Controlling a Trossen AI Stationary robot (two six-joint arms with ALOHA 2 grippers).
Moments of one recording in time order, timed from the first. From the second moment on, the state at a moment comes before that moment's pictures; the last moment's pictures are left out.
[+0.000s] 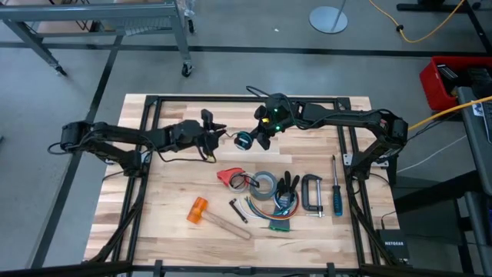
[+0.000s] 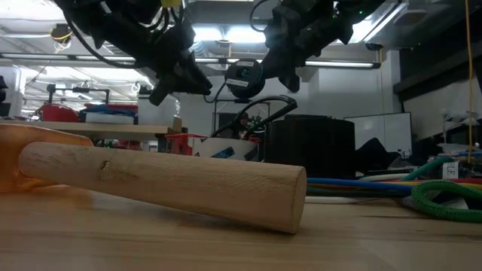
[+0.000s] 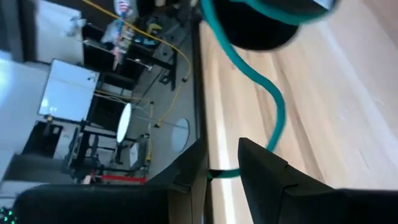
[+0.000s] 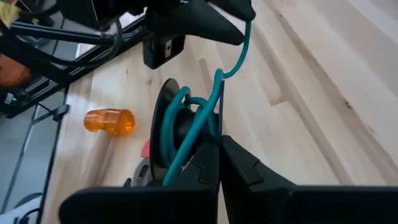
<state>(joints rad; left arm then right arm) 0.18 1.26 0.62 0.25 -0.38 0.95 -0.33 1.59 1.18 -0.23 -0.42 0.26</state>
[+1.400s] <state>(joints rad) 0.10 1.26 0.62 0.14 -0.51 1.34 -0.33 1.59 1.18 -0.24 -0.54 0.31</state>
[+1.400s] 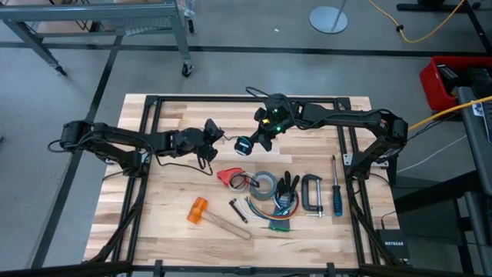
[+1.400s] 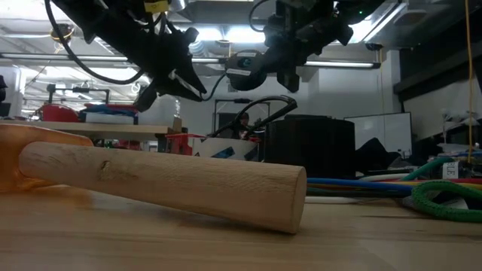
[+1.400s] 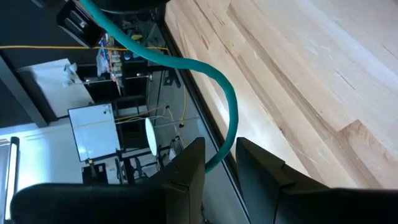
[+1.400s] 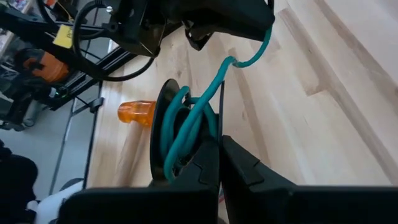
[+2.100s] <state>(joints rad) 0.10 1.26 0.62 0.14 -0.56 1.14 -0.33 1.59 1.18 -0.22 -0.49 0.30</state>
